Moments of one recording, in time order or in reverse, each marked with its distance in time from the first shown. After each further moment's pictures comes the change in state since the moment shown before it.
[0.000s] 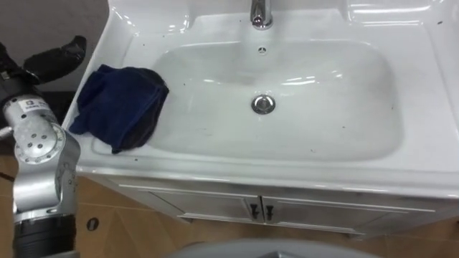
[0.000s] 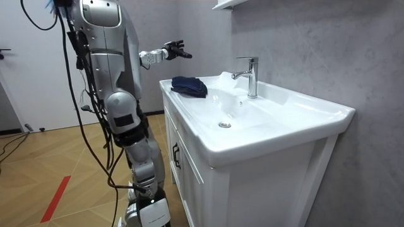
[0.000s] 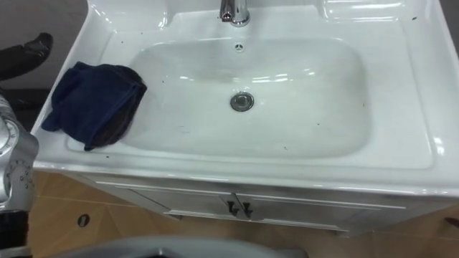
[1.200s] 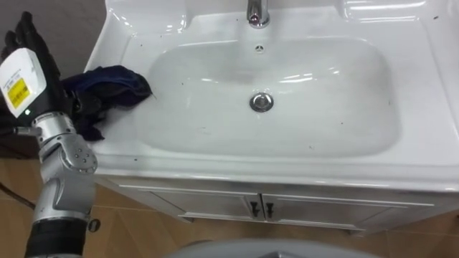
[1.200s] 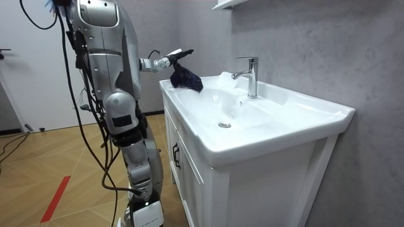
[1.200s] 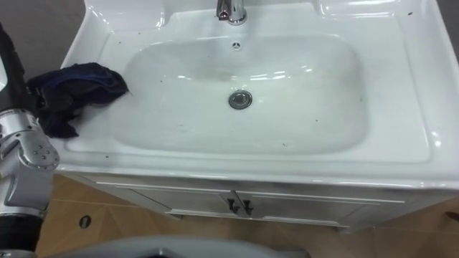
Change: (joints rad) left arm 0.009 0.025 -0.141 0.235 0.899 0.079 -0.032; right arm -0.021 -0.012 0.049 0.056 -0.001 0.008 0.022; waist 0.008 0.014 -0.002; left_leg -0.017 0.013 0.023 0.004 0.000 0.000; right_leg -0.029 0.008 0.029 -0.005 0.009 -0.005
